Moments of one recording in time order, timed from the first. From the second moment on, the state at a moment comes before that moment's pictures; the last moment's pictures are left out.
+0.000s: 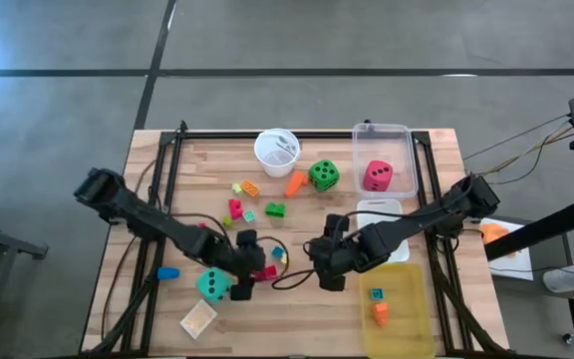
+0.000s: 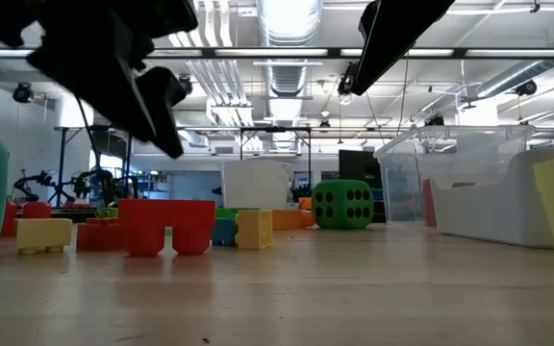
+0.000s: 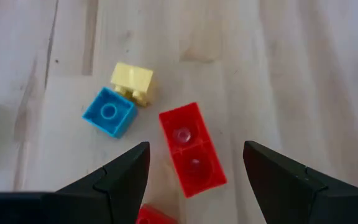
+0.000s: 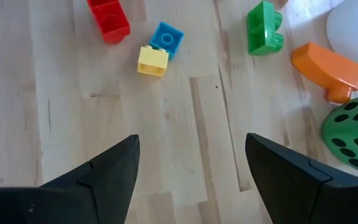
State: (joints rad) left arm -0.43 1.60 0.93 -0.33 -0.19 -0.35; right arm 0.41 1.75 1.46 -0.90 0.40 0.47
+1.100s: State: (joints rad) left arm -0.46 1.80 0.97 -0.34 -0.25 -0.50; right arm 0.64 1.71 1.46 -0.90 0.64 0.68
